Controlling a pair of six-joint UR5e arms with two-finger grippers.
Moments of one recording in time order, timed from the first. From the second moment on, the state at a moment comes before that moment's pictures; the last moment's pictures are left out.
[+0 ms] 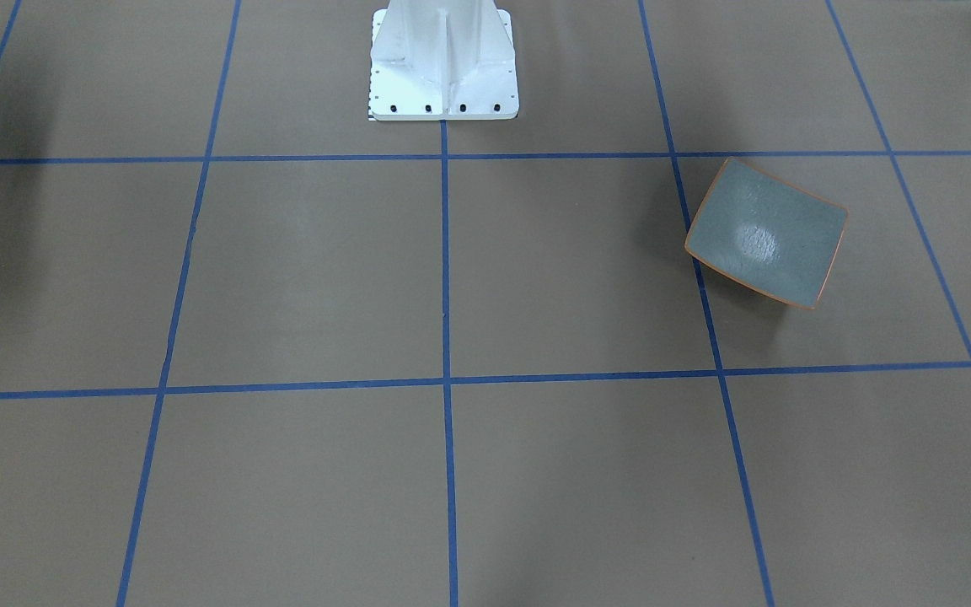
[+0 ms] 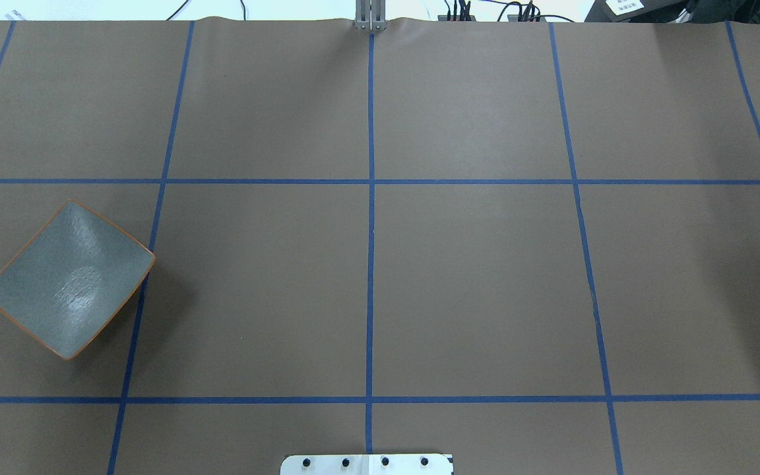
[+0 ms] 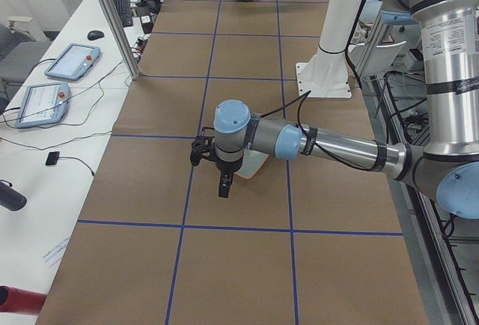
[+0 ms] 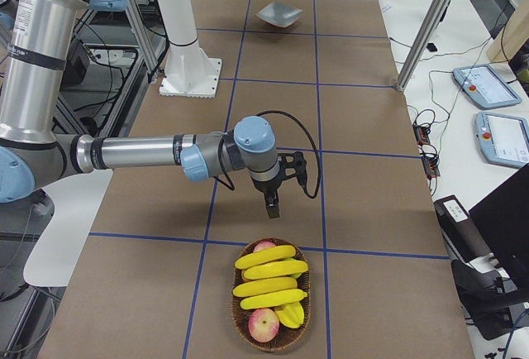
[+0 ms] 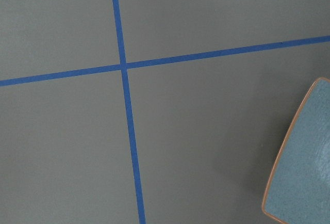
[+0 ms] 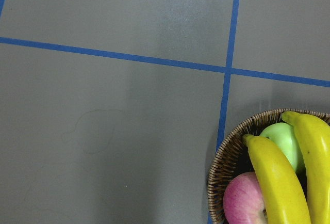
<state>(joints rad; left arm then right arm) -1.46 -1.38 -1.96 -1.61 -2.33 -0.13 1.47 -1.88 1.92 -1.26 2.33 0.15</state>
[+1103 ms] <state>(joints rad) -1.46 -1.38 -1.96 -1.62 -2.33 -0.13 1.40 -1.96 1.78 -1.11 2.22 0.15</state>
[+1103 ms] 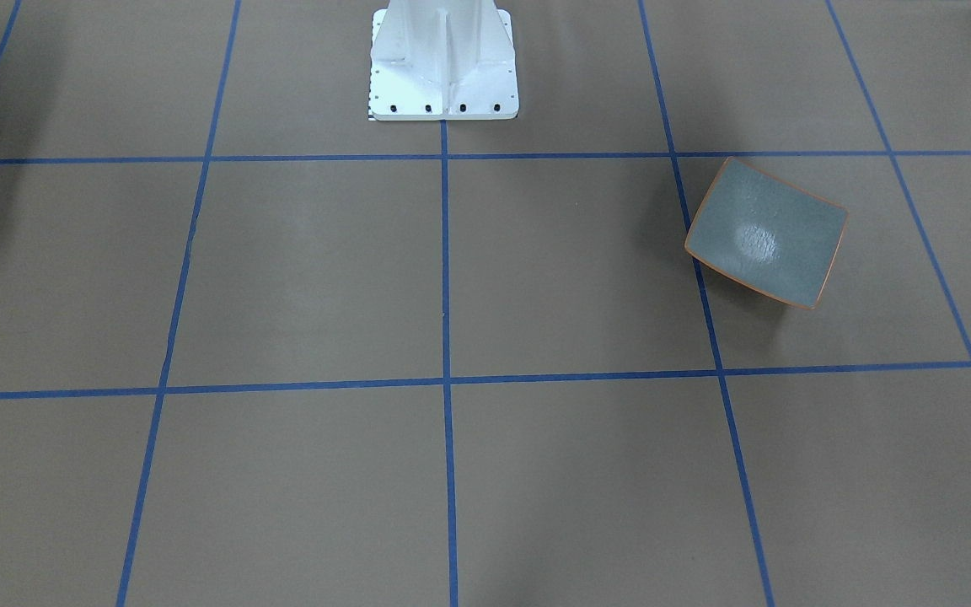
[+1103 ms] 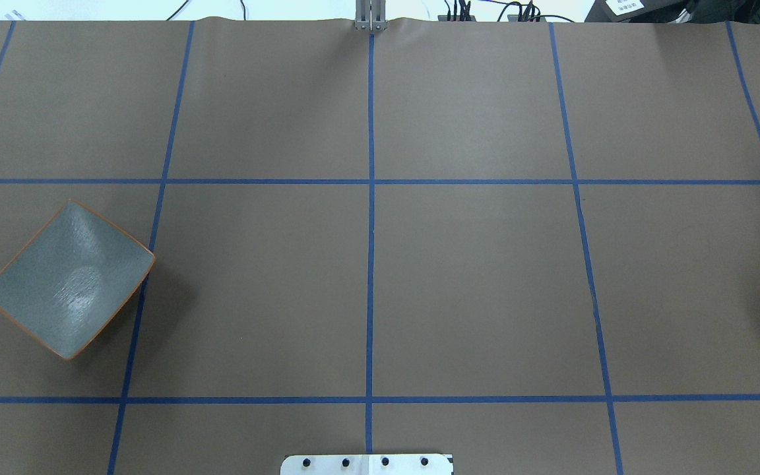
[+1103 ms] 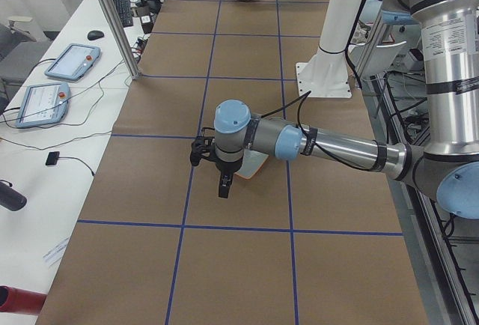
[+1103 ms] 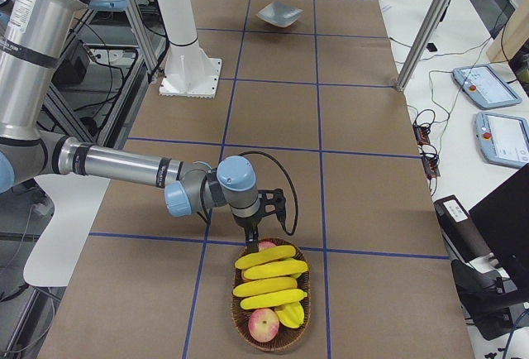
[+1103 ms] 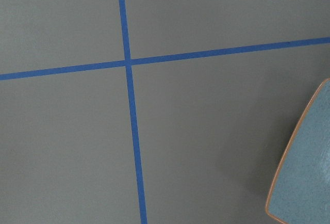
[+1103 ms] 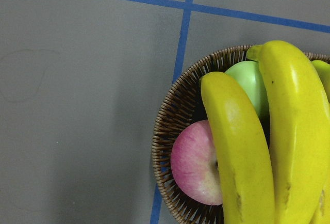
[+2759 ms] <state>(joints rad) -1.46 -1.38 -1.96 -1.62 -2.33 -0.13 1.35 -1.92 1.65 -1.11 2.16 0.12</state>
